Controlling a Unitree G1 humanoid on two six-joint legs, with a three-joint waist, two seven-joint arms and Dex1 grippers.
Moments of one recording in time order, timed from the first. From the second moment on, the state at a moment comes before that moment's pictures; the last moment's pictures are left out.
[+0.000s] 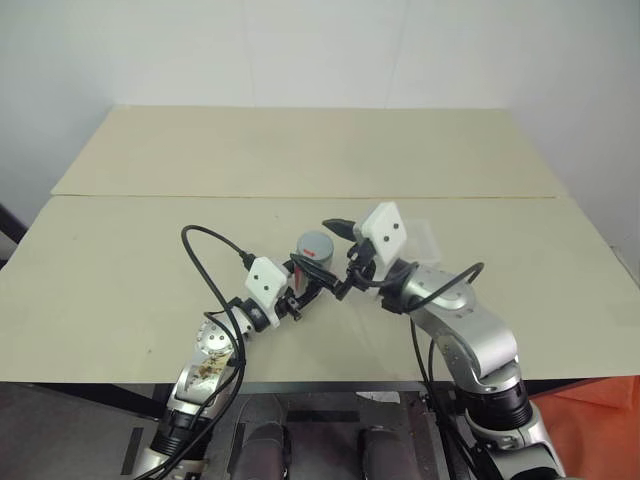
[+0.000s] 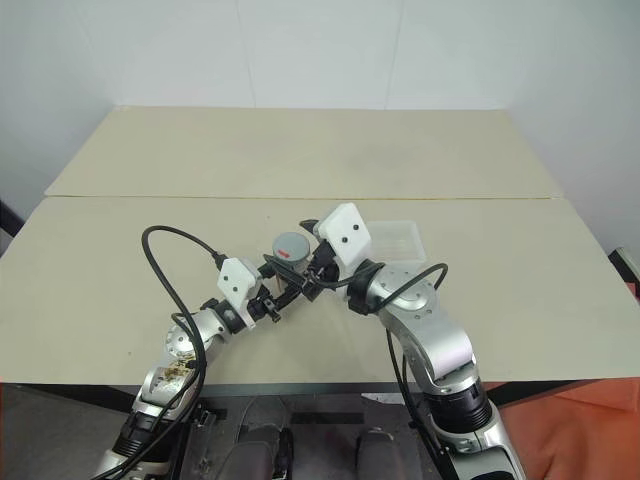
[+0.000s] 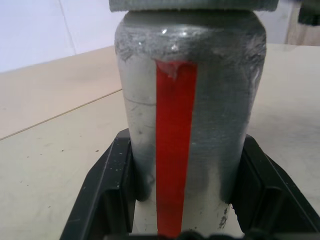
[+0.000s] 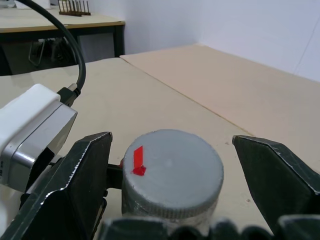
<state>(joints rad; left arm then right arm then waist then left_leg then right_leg) -0.20 0.25 -0.14 -0.10 -0.16 0.03 -0.57 -0.46 -0.25 0.22 -0.44 0.30 0.63 0.49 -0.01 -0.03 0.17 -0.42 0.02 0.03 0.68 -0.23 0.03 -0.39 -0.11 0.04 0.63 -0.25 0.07</state>
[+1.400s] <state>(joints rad) -0.22 0.49 -0.17 -0.21 -0.43 0.11 -1.06 -0.82 -0.44 0.28 0.15 0.54 0.22 1.56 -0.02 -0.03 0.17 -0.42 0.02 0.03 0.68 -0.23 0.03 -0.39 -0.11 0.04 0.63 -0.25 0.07</state>
